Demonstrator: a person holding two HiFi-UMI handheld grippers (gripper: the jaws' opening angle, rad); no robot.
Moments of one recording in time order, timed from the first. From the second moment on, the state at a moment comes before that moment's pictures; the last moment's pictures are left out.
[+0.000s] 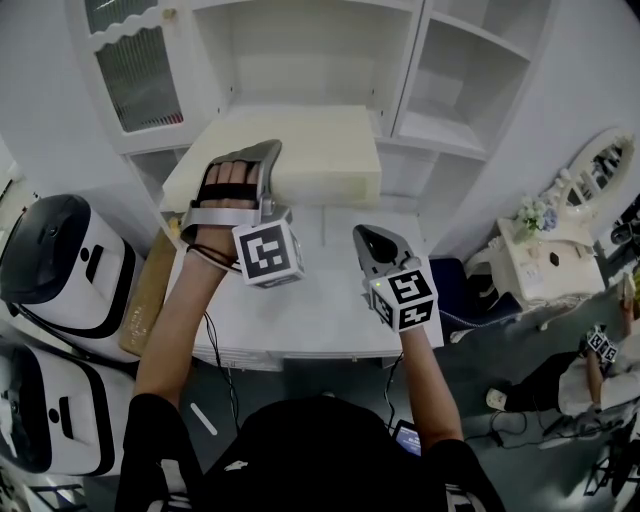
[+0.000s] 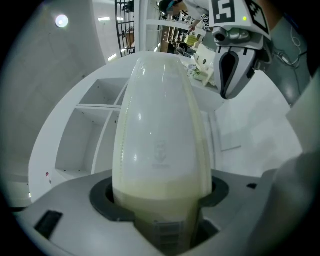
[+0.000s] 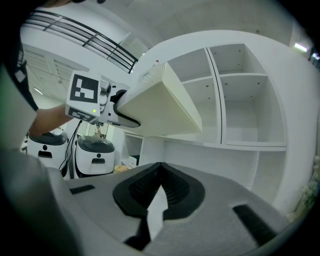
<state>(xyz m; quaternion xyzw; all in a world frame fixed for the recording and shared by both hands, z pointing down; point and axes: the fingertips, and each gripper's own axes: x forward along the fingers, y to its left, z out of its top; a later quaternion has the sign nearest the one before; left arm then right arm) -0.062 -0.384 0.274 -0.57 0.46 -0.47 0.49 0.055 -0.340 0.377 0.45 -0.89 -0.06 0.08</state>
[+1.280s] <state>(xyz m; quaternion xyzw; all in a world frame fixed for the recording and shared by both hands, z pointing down) -0.049 -0.442 0.293 -0.55 0.44 -0.50 0.51 0.076 -0.375 0.396 0.46 -0.88 -0.04 0.09</state>
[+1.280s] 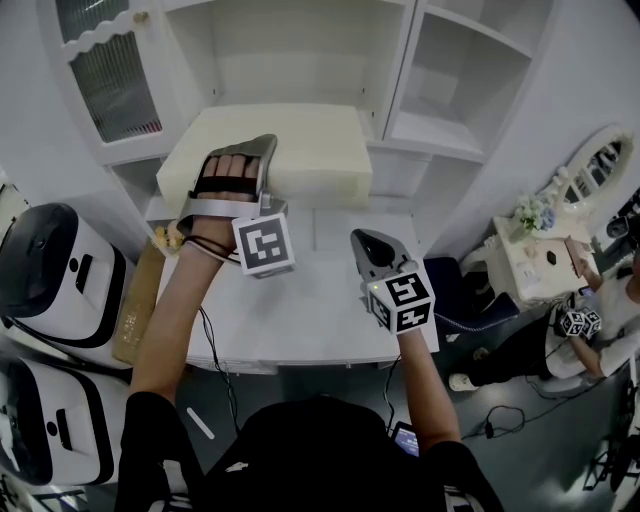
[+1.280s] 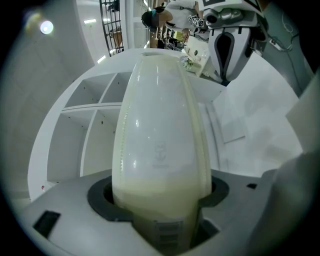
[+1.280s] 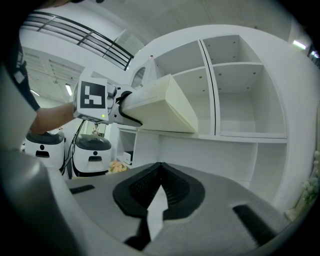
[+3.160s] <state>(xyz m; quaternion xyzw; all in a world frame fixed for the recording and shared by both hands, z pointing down) -0.035 -0.547 0.313 -0.60 0.44 -0.51 0.44 0.116 -0.420 0.437 0.48 -0.87 0.00 0.12</state>
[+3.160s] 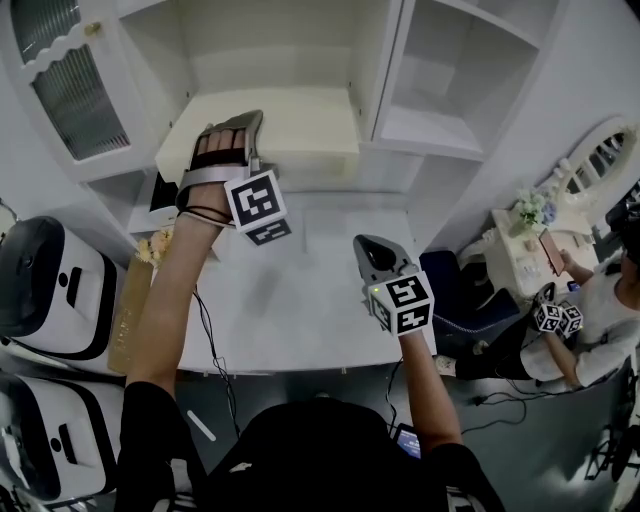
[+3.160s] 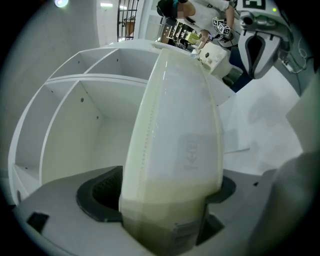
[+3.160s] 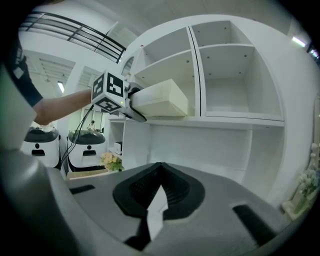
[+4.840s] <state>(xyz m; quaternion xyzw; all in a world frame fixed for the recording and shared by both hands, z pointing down) -0.019 -0.607 0.321 -0.61 0.45 -0.52 0.40 0.152 -0.442 0.466 0.49 -0.86 0.03 0.13</state>
